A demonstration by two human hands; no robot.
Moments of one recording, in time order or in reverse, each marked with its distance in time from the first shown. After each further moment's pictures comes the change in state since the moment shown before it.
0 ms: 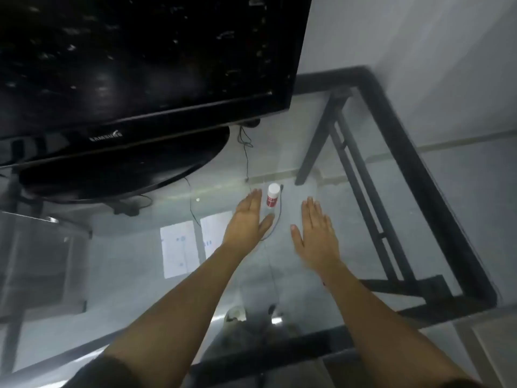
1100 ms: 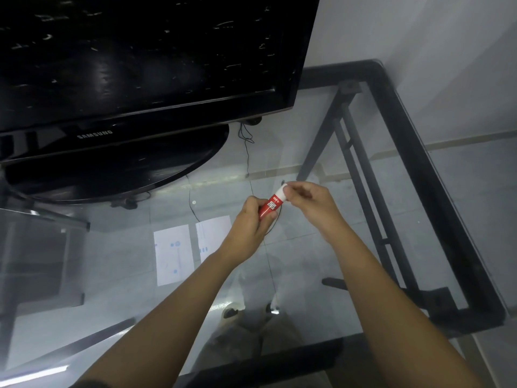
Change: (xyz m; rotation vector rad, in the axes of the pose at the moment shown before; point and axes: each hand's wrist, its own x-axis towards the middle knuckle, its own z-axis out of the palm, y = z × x) left_hand 0.004 0.010 -0.012 -0.429 0.031 0.022; right_hand 0.063 -0.037 -0.082 1.039 -0.140 0.179
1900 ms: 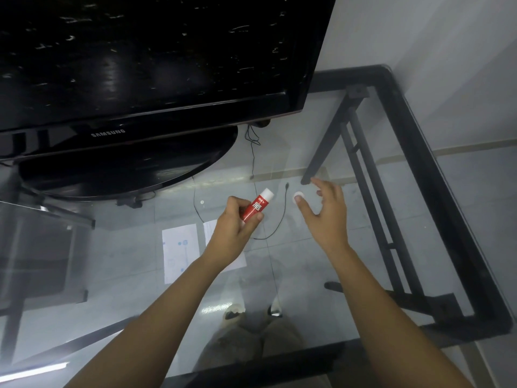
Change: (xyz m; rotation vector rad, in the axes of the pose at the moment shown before) left_hand -0.018 -0.008 -0.033 -0.049 0.114 -0.090; right_hand -0.009 0.025 0.007 -0.391 0.332 -0.222
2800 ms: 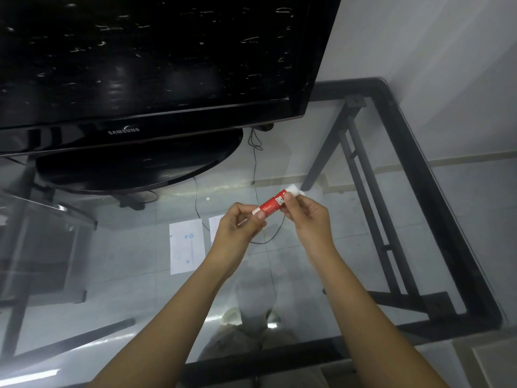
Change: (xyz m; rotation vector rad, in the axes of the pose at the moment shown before) left_hand -0.030 0.019 0.000 -0.715 0.013 -0.196; right_hand -0.045 -0.057 0.001 0.631 -0.137 0.204
